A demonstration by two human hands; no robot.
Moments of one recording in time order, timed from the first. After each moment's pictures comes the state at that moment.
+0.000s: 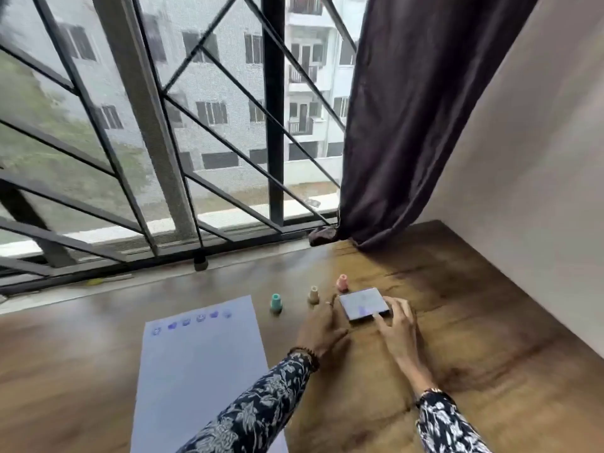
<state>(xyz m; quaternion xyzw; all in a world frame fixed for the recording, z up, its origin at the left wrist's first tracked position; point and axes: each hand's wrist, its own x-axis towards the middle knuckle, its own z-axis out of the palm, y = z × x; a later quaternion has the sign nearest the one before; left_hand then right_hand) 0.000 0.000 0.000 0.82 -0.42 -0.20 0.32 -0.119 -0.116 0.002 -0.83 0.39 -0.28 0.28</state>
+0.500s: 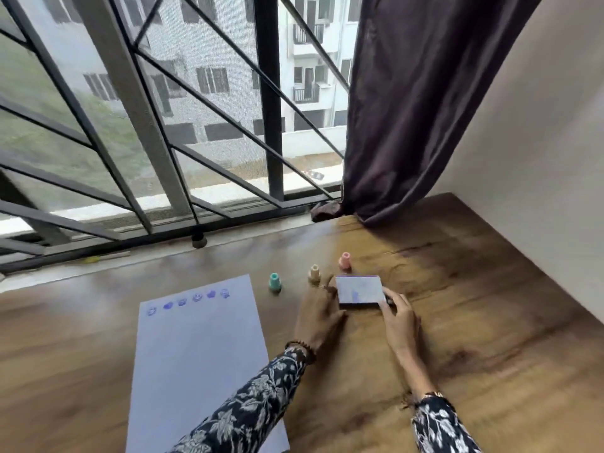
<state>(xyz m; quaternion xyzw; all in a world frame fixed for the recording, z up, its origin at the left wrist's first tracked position) -0.019 0.027 0.007 0.79 -0.41 -0.11 0.44 -0.126 -0.094 -0.018 -0.79 0.43 -0.28 0.36</state>
